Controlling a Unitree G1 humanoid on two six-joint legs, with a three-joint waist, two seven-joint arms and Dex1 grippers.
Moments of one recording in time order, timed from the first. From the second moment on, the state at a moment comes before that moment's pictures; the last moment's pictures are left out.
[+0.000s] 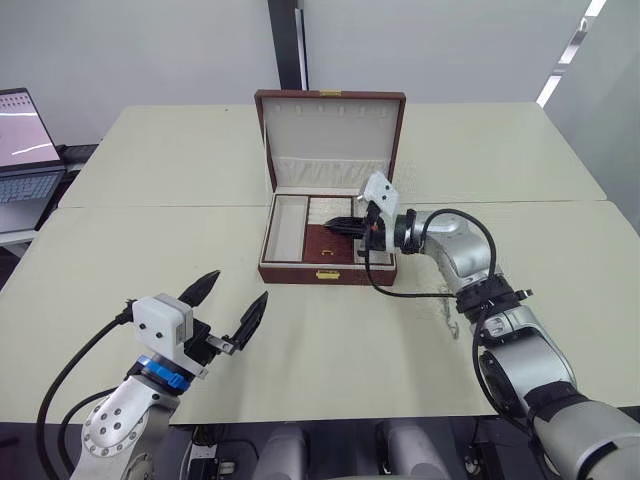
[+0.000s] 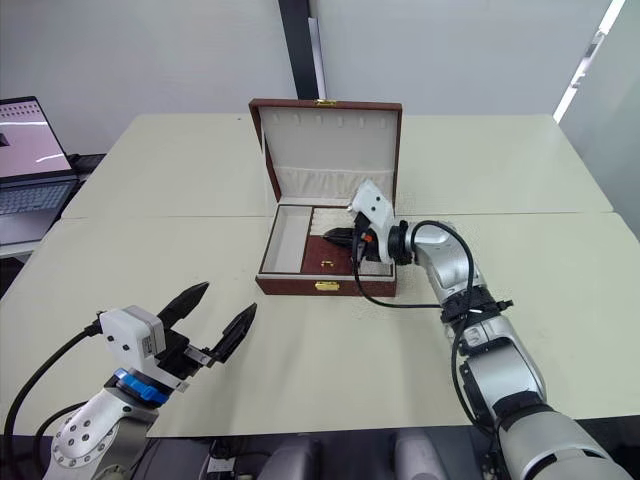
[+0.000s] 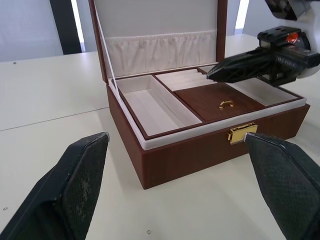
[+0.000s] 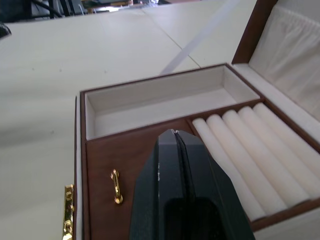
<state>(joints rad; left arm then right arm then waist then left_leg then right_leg) 0.35 0.37 0.23 -0.62 -0.43 0.17 -0.49 -0.87 -0.23 0.22 0.54 0.12 0.23 0.99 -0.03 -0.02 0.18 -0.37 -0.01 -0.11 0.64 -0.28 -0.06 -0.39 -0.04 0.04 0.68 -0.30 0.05</state>
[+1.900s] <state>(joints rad) -0.01 0.88 0.51 0.25 -0.45 0.18 -0.97 -0.18 -0.81 -0.34 0.38 0.35 0.21 1.02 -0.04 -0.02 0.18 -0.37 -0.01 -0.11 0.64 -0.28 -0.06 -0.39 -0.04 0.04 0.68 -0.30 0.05</state>
